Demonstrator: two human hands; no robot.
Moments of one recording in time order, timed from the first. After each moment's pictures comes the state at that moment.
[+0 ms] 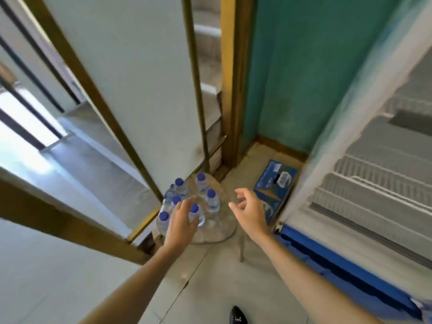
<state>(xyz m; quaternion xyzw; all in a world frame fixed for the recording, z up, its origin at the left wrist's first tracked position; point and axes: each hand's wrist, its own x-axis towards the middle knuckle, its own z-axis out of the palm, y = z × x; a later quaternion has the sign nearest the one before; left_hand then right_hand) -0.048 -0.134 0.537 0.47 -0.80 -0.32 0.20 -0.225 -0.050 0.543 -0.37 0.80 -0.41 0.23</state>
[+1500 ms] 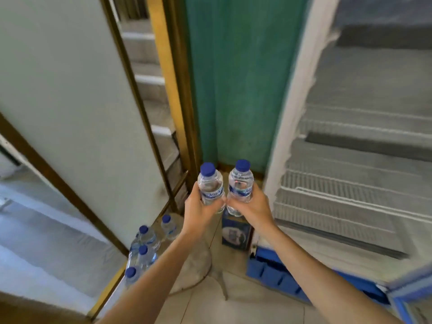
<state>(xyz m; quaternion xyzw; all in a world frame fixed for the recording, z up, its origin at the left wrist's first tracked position) -0.195 -0.116 0.649 0.28 -0.74 -0.54 0.29 -0.309 -0.012 0.642 -0.25 0.74 -0.59 0.20</state>
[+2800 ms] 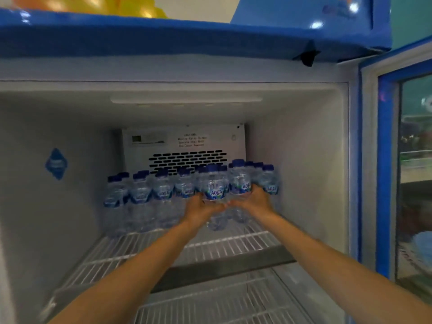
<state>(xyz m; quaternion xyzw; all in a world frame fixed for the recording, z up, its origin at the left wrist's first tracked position) -0.712 0.112 1.004 0.00 -0.81 -0.56 0.18 -0.759 0.267 1.005 -0.16 0.77 -0.60 -0.13</state>
